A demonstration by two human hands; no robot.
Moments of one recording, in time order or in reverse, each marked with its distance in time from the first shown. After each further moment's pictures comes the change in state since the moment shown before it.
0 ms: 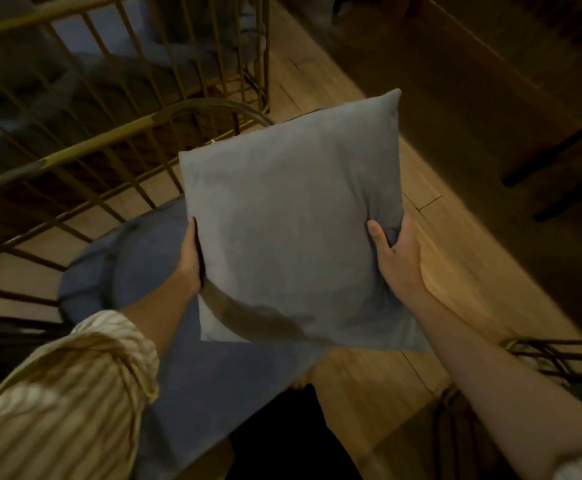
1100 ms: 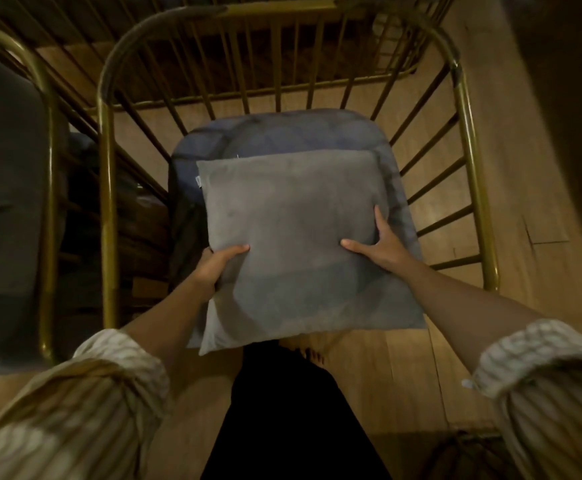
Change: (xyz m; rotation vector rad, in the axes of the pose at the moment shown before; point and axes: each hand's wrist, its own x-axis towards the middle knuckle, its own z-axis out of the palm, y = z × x) left_hand -0.108 -0.169 -0.174 -0.053 0.381 -0.243; right_hand -0.061 0.066 0.166 -0.415 -0.952 0.189
